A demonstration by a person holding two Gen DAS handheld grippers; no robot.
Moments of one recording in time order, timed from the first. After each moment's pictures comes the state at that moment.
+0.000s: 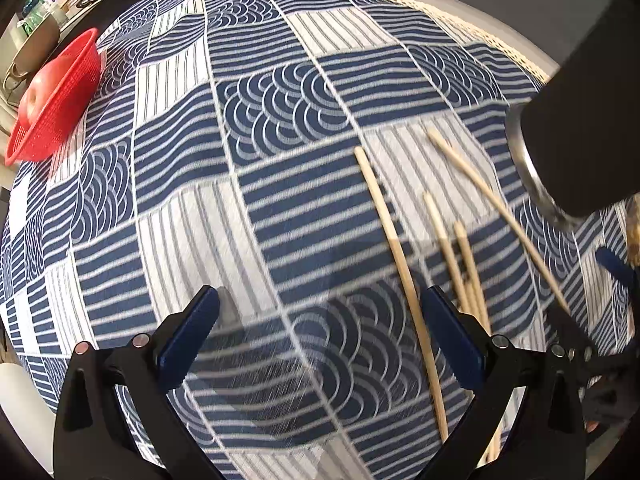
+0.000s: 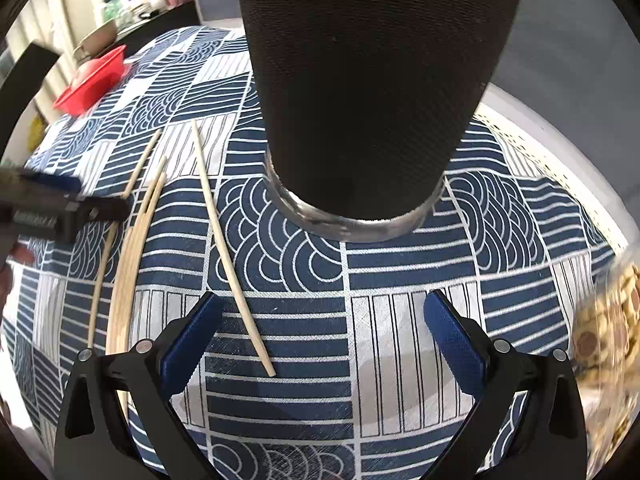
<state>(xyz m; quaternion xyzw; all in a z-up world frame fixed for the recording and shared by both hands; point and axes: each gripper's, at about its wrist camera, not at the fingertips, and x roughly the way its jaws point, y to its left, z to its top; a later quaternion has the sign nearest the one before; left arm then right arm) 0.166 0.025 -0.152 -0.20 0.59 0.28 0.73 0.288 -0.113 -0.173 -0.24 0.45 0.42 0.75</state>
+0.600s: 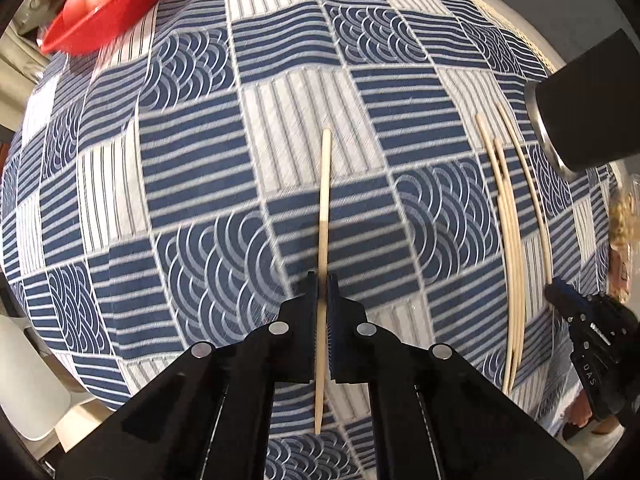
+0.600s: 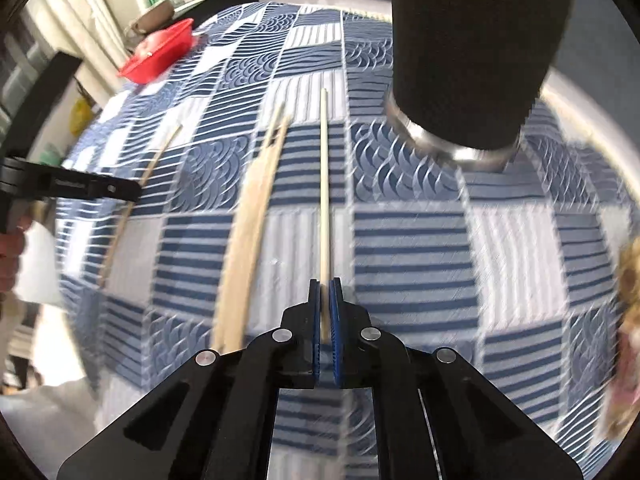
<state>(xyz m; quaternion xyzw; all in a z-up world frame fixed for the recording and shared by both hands) 0.020 0.031 -0.135 -0.28 0.62 0.26 0.68 0.219 -0.137 -0.163 -0.20 0.51 0.49 0.67</state>
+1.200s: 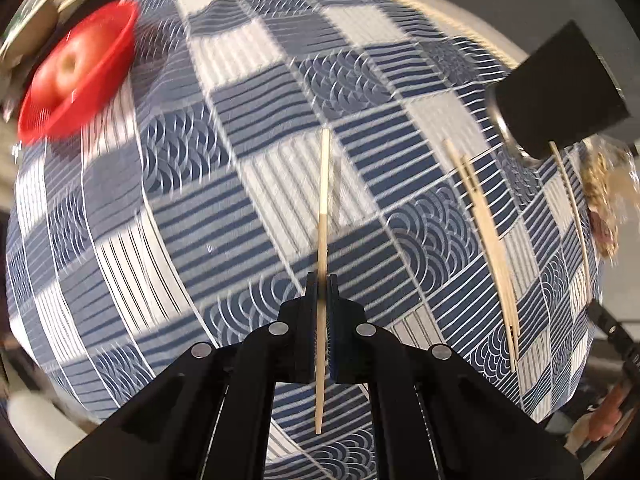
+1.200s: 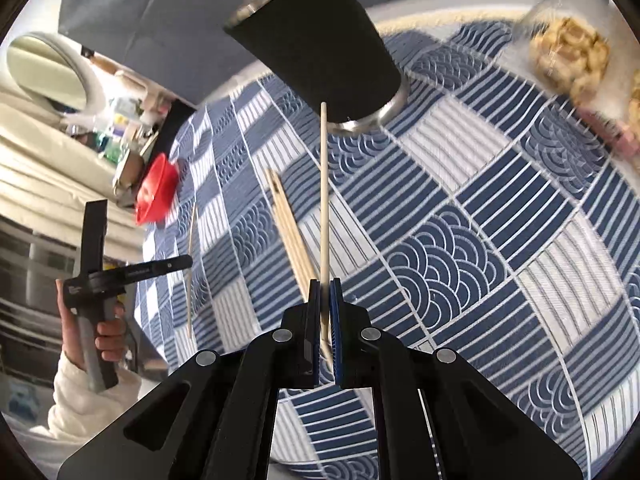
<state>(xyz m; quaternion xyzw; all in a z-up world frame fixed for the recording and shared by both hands) -0.022 0.074 -0.108 -0.21 0.62 0.18 0.74 0.202 -0.208 -0.102 0.07 0.58 0.38 0.72</state>
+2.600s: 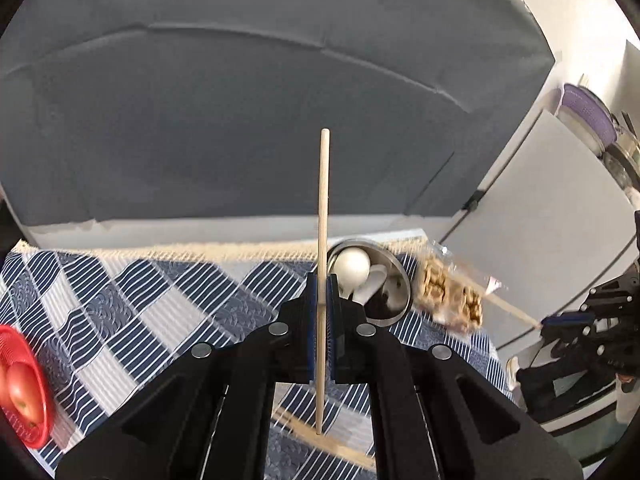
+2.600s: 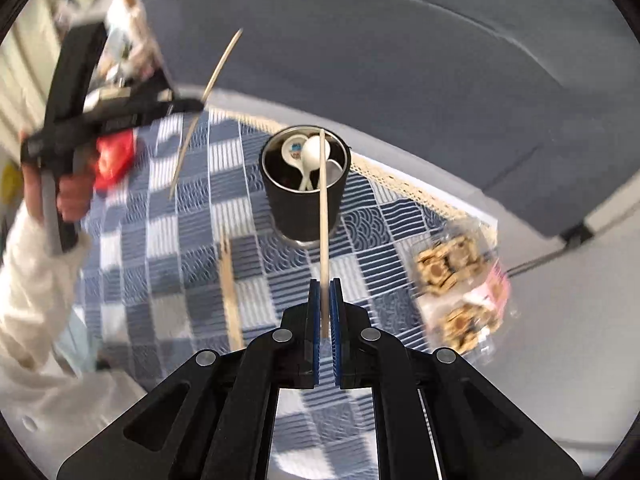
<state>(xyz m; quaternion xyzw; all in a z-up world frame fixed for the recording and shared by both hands) 0.239 0.055 0.058 -0.15 0.39 -0.05 0.91 0.254 -0.178 0.091 -0.26 0.50 0.33 0.76</state>
